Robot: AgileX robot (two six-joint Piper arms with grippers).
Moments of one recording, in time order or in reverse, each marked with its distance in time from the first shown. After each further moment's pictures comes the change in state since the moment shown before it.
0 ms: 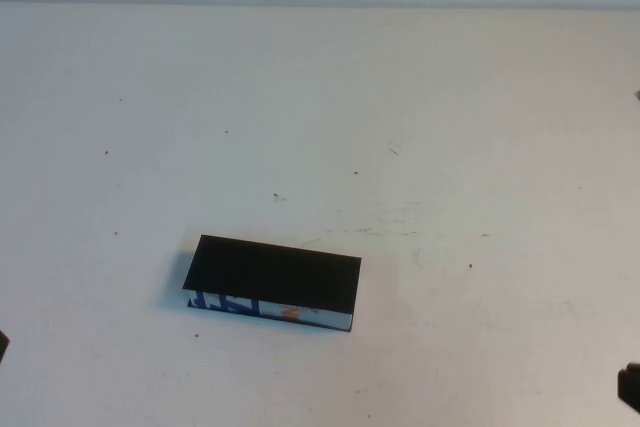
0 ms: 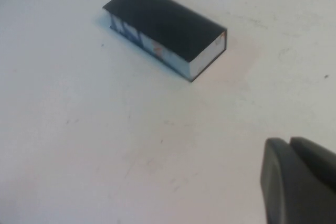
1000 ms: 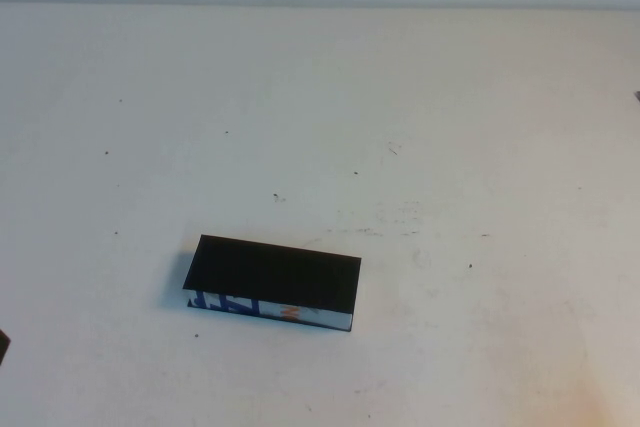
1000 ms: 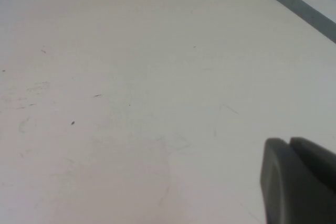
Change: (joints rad) right arm -0.665 -0.401 0.478 -0.091 -0.296 0.098; left arm 0.000 0.000 0.000 0.000 0.000 0.000
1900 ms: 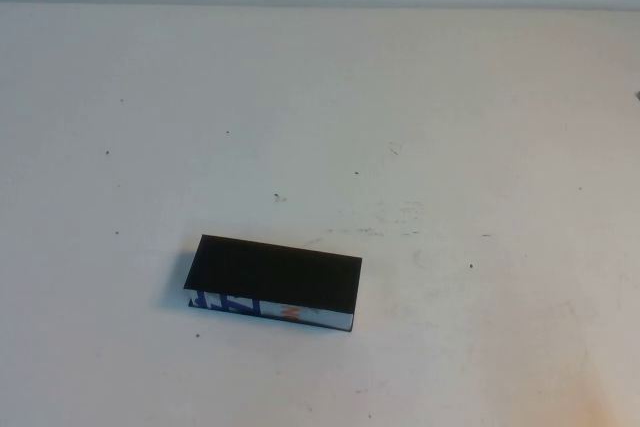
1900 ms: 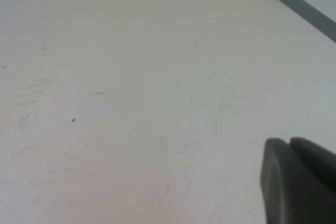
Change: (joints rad) right arm 0.000 0.000 0.000 0.005 0.004 -0.020; left arm 0.019 0.000 0.000 0.117 -0.180 -0.077
